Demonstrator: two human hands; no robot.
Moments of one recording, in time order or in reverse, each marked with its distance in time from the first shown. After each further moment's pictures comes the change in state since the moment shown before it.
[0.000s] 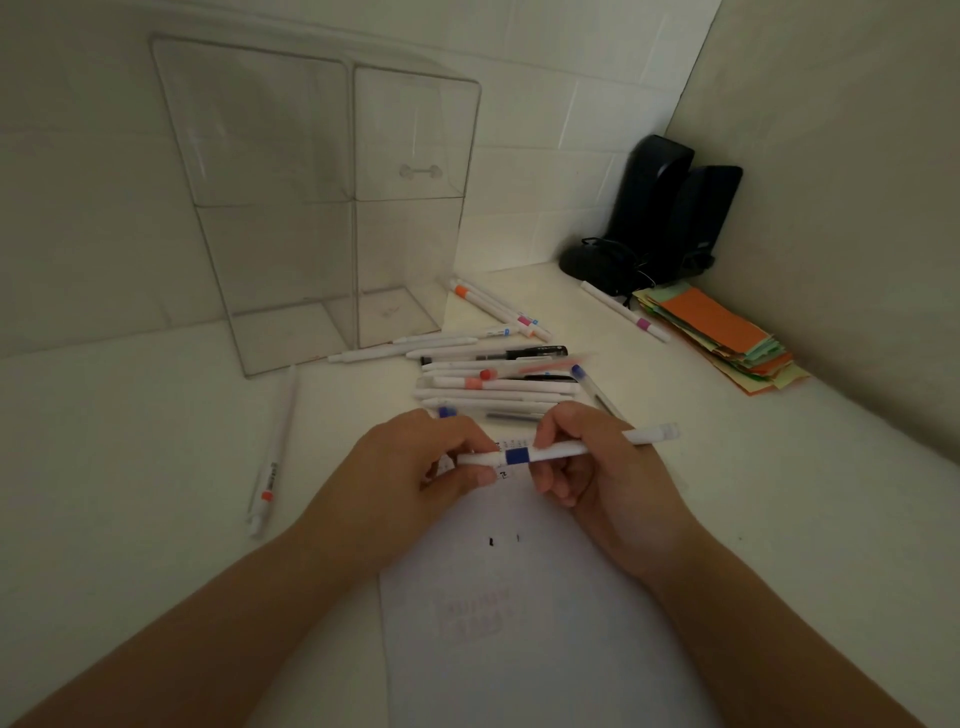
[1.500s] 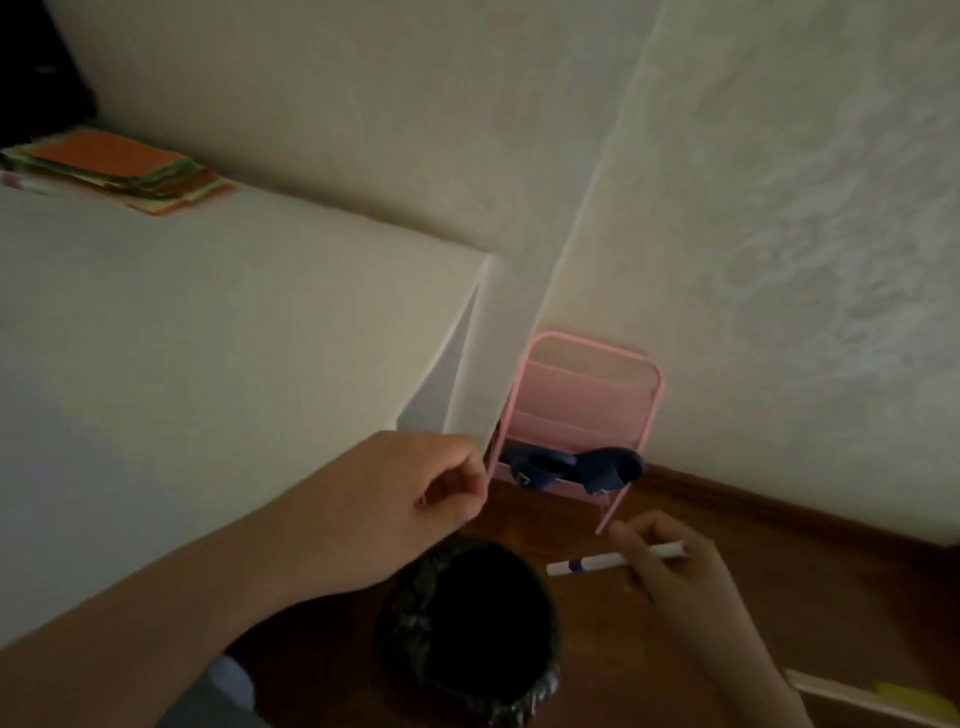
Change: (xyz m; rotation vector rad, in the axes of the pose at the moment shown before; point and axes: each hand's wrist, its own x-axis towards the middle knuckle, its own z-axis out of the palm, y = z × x) left_hand -0.099 0.298 0.207 -0.293 -0.742 0.588; right_hand -0.493 0.020 -0.182 -0.573 1.094 0.362
